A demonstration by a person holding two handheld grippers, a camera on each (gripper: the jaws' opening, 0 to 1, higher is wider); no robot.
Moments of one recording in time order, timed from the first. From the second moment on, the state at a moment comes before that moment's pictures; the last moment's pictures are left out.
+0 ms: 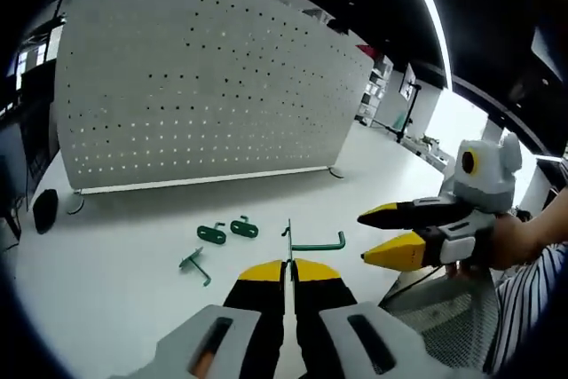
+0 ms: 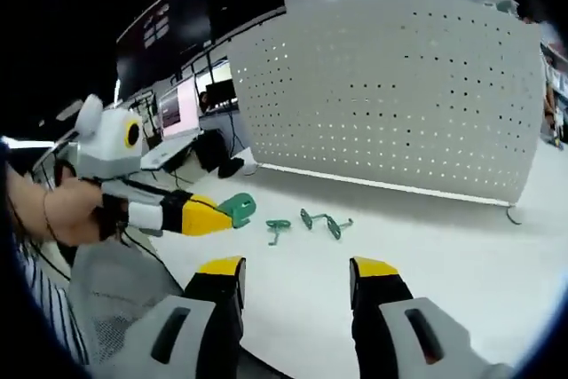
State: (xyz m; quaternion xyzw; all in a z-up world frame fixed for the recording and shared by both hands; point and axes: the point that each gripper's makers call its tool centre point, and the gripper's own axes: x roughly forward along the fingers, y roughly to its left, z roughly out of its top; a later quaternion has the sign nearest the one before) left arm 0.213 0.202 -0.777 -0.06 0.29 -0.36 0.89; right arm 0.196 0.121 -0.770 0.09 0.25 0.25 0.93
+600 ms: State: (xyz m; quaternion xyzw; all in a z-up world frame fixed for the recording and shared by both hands) left arm 0.202 0.188 -0.753 -0.07 0.25 -0.37 0.89; right arm 0.198 0.160 -0.742 0.23 0.26 0.28 0.90
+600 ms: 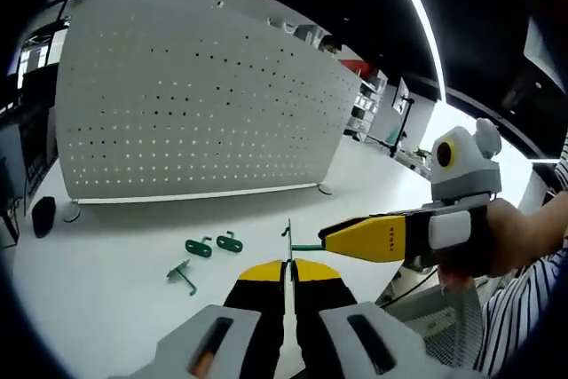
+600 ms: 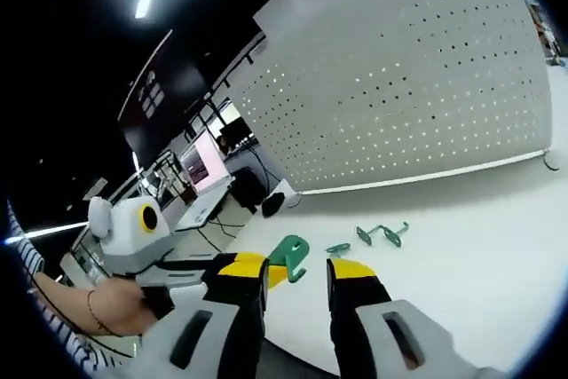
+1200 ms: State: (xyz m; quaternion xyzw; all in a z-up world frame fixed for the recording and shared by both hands) left arm 0.206 0.177 -0.744 -0.07 0.23 -0.40 0.89; right arm 0.205 0.161 -0.739 0.35 0.26 0.27 0.86
